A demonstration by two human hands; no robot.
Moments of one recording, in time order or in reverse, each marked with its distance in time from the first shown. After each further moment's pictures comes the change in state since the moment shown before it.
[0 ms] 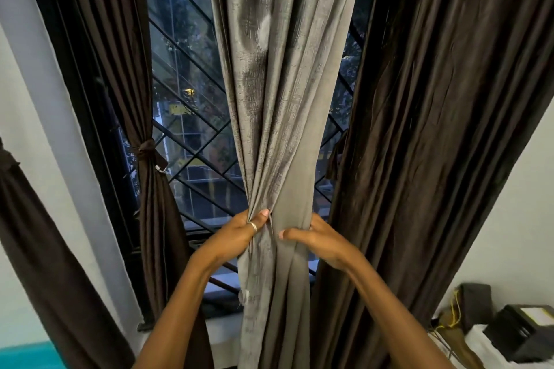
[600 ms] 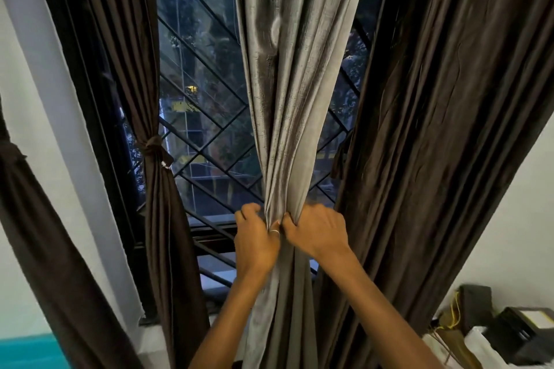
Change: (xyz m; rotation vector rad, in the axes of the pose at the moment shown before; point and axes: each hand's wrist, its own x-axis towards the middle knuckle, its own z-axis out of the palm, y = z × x) left_hand 0.004 -0.010 0.060 0.376 0.676 0.000; right_hand 0.007 -0.018 0.022 -1.160 0.474 0.000
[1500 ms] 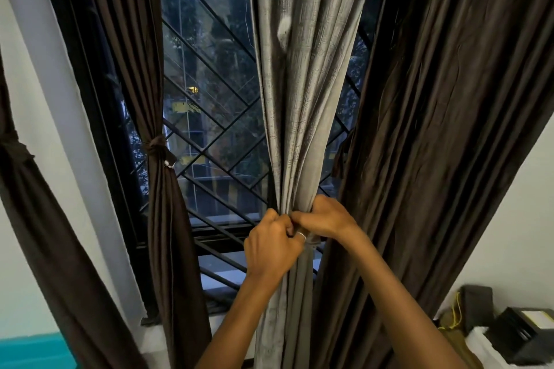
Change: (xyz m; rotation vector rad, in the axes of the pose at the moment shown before) left_hand -0.014 0.014 0.004 0.219 -0.036 0.222; right_hand 0.025 0.017 -0.023 0.381 -0.382 0.168
